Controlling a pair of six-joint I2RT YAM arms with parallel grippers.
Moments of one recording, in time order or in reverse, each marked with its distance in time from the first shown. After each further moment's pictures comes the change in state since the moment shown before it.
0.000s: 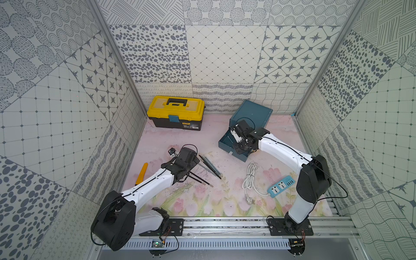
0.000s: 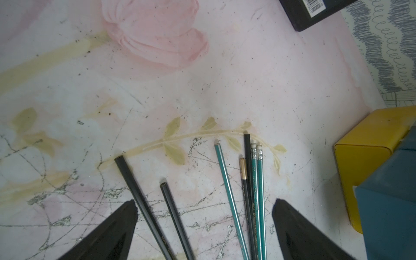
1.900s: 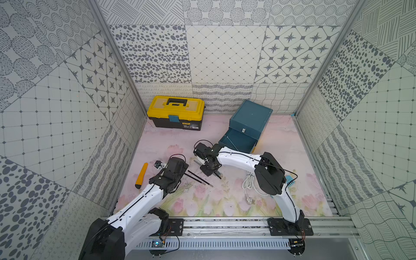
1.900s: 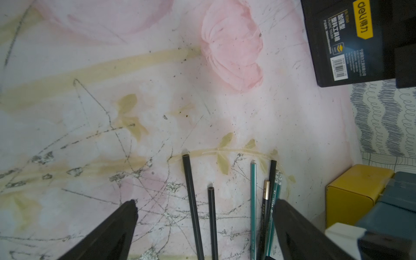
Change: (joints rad) left arm 0.107 -0.257 -0.212 -0.007 -0.009 -0.183; right arm 0.364 0.462 0.300 -0.035 -0.093 0.044
